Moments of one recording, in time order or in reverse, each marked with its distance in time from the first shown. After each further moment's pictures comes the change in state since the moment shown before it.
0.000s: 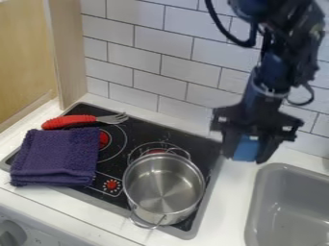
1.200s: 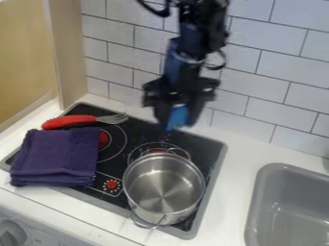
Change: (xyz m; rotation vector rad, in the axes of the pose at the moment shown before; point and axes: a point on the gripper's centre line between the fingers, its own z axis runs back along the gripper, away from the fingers) arm 0.029 0.076 0.014 0.039 -0.033 0.375
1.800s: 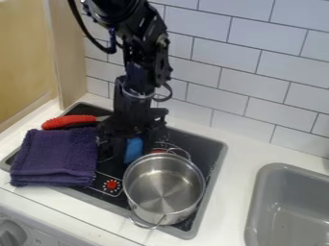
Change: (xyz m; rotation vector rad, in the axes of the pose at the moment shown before) arm -0.002 0.067 -0.053 0.076 0.126 0.272
